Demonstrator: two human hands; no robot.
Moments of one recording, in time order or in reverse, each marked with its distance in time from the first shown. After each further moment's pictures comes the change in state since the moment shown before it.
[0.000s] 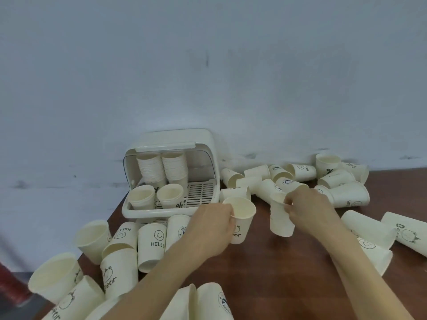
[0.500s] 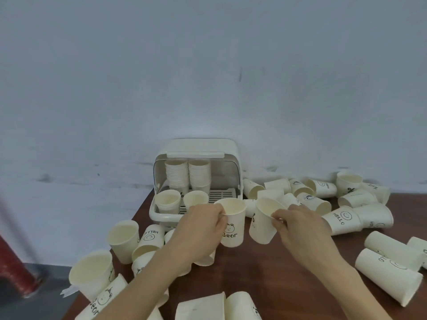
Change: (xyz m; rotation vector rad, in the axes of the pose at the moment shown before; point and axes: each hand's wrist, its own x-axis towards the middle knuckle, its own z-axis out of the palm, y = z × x) left_hand -0.034 -0.066 -0.044 -0.180 0.119 -0.097; right_hand -0.038 -0.081 -0.016 0.088 0.181 -0.196
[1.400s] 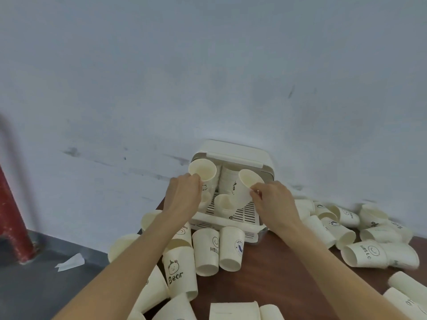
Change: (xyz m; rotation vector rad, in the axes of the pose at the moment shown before) left_hand 0.030 -0.127 -0.037 0.182 0.360 -0.220; right_hand 0.084 -0.116 0.021 0.135 0.093 -0.155
